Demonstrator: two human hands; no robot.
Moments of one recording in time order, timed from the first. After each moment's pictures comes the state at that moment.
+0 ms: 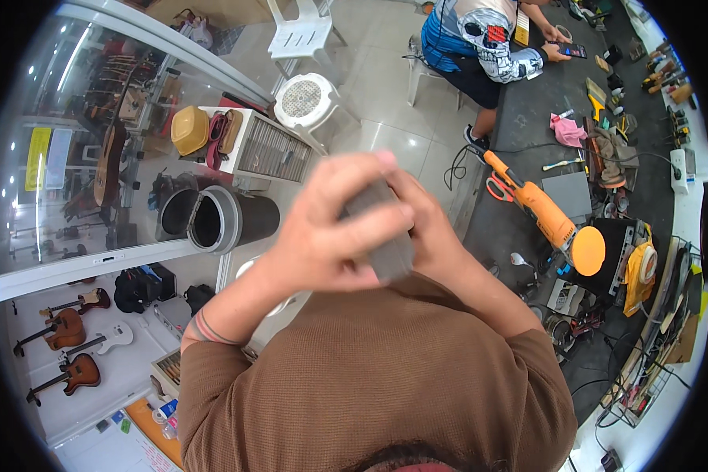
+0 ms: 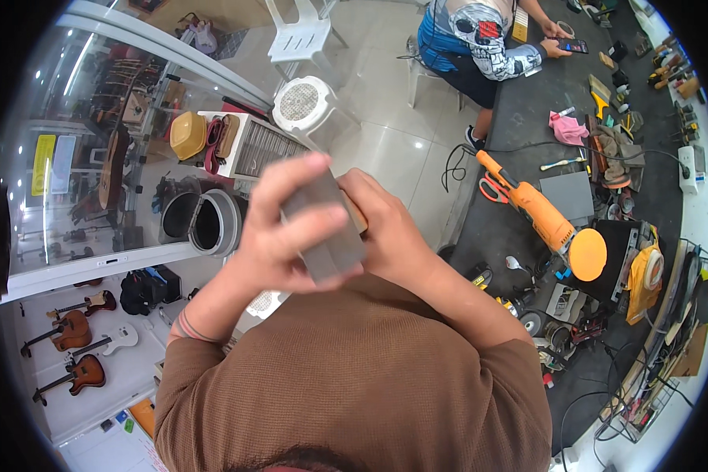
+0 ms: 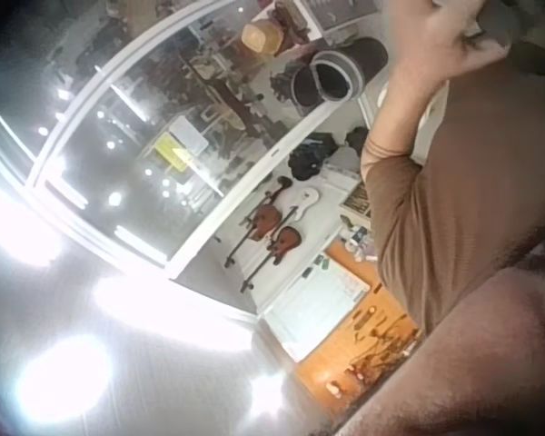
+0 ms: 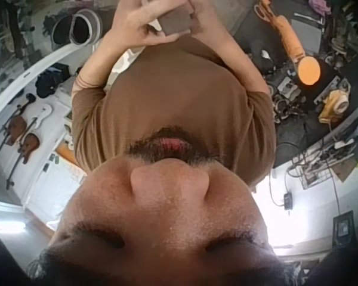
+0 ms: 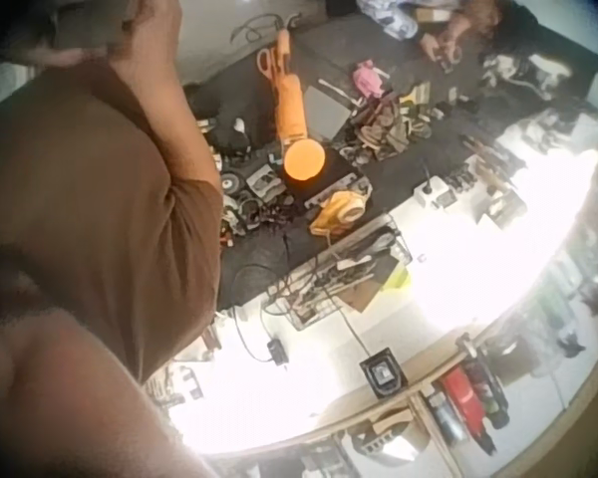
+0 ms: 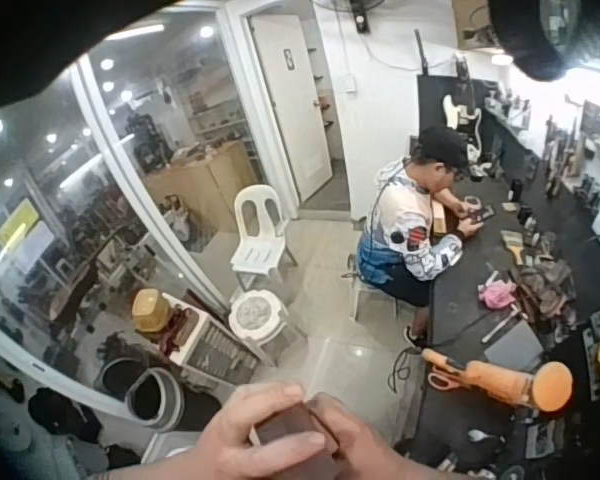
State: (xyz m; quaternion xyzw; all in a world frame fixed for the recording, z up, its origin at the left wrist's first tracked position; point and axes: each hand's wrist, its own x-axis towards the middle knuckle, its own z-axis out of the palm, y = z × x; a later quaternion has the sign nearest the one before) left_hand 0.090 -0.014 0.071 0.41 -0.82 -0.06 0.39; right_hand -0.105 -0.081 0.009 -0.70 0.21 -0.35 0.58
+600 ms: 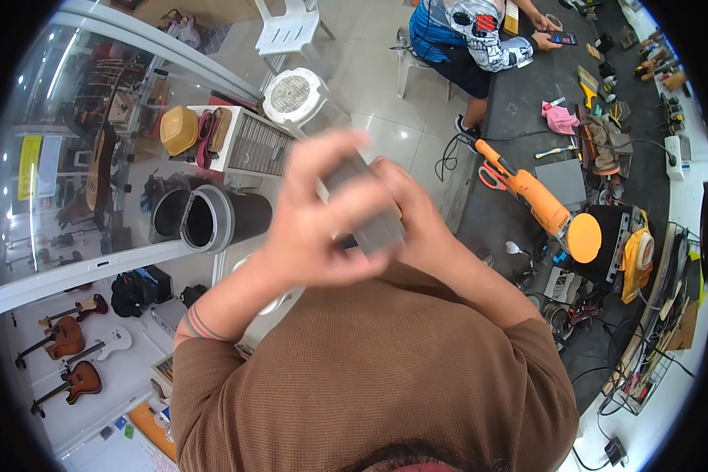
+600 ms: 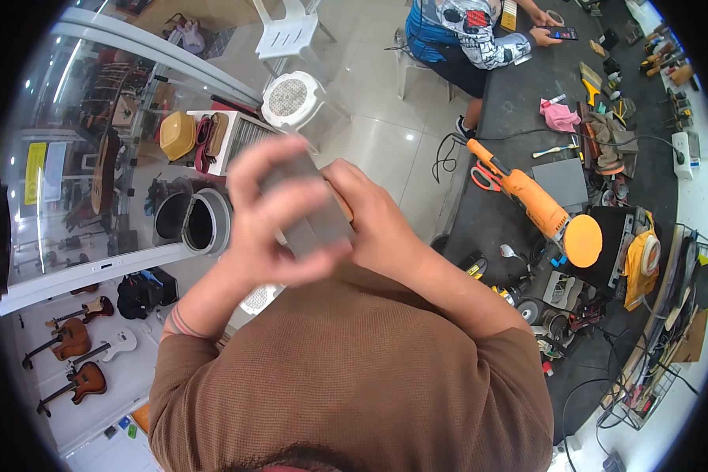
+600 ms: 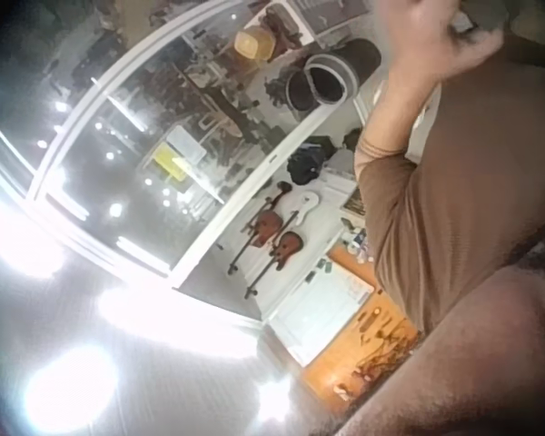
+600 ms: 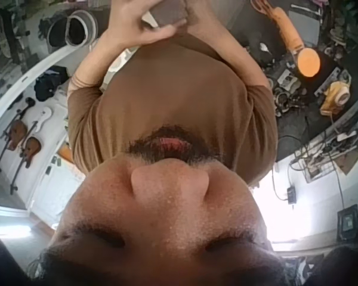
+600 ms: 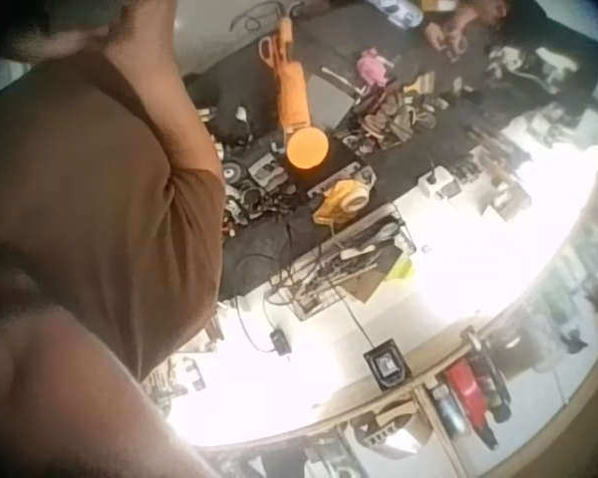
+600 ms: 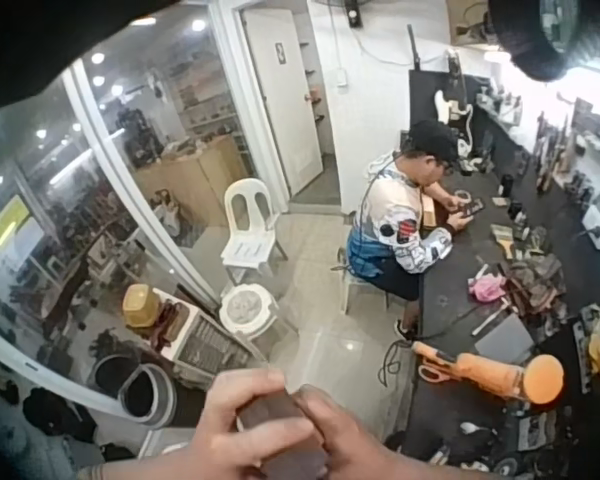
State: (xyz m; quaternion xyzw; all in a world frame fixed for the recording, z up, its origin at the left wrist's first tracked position) left_hand 0.083 -0.015 0.074 0.47 -0.77 -0.04 0.42; right_hand -0.107 -0.083 0.007 -0.73 0.16 -0.36 0.56
